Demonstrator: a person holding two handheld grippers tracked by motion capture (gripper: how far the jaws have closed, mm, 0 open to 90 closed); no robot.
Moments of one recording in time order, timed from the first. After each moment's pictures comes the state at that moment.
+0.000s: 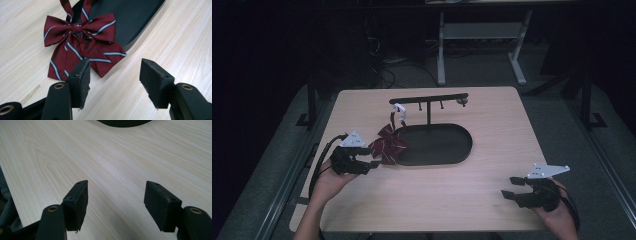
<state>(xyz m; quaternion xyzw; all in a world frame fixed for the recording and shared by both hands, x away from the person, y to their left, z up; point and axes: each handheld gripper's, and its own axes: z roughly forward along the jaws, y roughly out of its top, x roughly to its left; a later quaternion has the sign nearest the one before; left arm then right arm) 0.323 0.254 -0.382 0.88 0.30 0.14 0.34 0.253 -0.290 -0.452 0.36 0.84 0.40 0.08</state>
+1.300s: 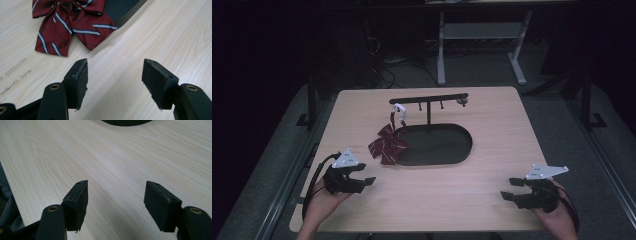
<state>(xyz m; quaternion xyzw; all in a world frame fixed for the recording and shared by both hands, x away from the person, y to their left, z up) 0.283 0.271 -0.409 0.88 0.31 0.14 0.34 0.251 -0.287 -0.452 0.36 0.84 0.40 0.08</state>
